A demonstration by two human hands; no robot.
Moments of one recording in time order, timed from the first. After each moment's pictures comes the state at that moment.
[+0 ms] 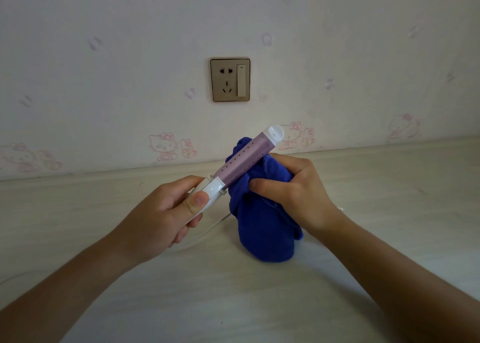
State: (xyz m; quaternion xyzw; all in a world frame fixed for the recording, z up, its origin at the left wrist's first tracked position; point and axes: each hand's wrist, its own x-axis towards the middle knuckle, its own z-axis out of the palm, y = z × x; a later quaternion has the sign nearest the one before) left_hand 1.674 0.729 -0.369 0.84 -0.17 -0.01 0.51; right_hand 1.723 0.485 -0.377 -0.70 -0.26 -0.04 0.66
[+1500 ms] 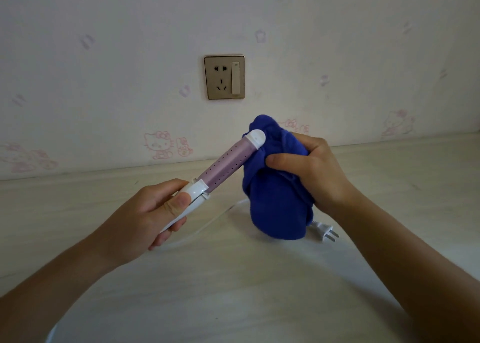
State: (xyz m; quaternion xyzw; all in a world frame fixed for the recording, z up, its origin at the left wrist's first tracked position) left_hand 1.668 0.744 -0.369 0.84 -0.16 -0.02 0.51; right_hand 1.735 0.457 -0.356 -0.71 -0.20 -0.03 0.68
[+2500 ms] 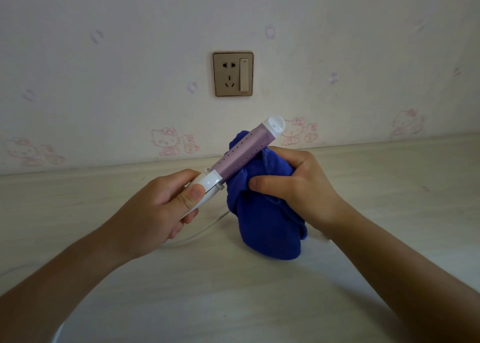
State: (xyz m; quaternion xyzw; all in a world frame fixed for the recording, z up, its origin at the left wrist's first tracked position) left_hand 1.666 0.736 -0.360 0.85 -0.17 0.00 0.50; right_hand 1.716 0.483 -0.366 -0.73 -0.25 0.00 0.64
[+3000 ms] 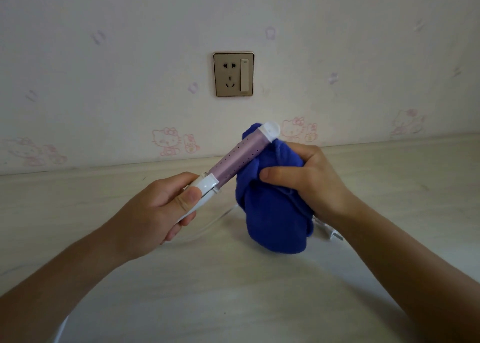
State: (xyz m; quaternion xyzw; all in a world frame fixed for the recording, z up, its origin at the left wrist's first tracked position) left_hand 1.663 0.741 -0.362 0.85 -0.16 -0.01 0.49; right_hand 1.722 0.472 -0.362 -0.69 -0.23 0.03 0.69
